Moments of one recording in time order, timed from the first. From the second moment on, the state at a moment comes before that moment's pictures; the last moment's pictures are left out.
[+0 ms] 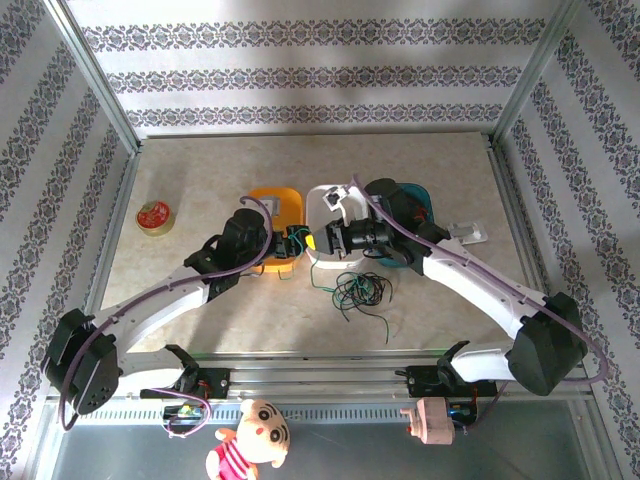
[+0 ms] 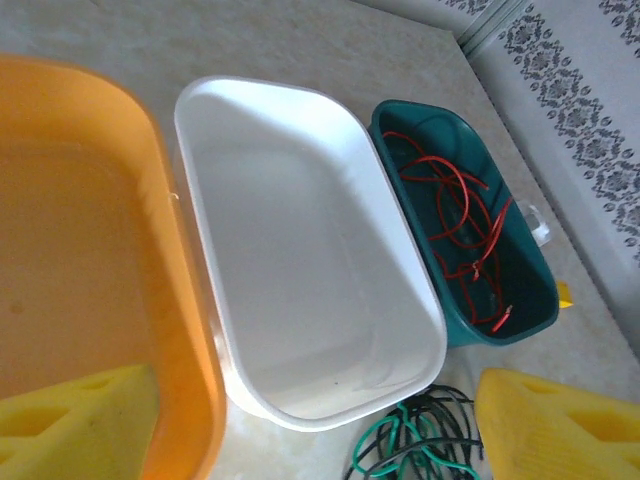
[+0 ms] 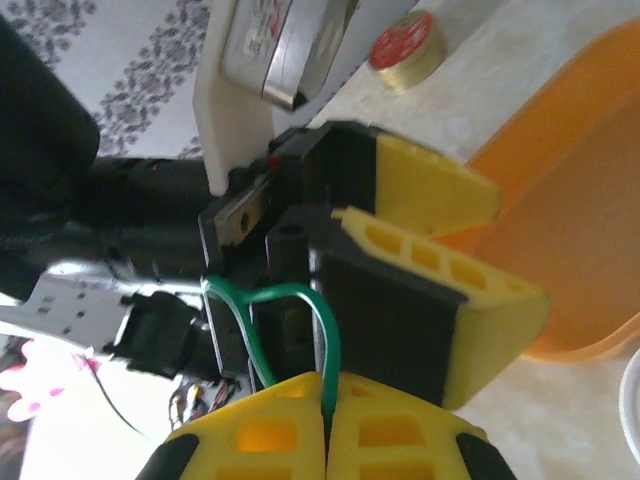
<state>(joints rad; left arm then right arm) -0.61 1.23 0.77 -0.04 0.04 -0.60 0.64 1.32 1.02 -0.20 -0.68 0.39</state>
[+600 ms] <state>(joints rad) -0.64 1.22 0.77 -0.10 -0.24 -0.91 0.66 1.35 0.97 0.00 -0.36 0.51</state>
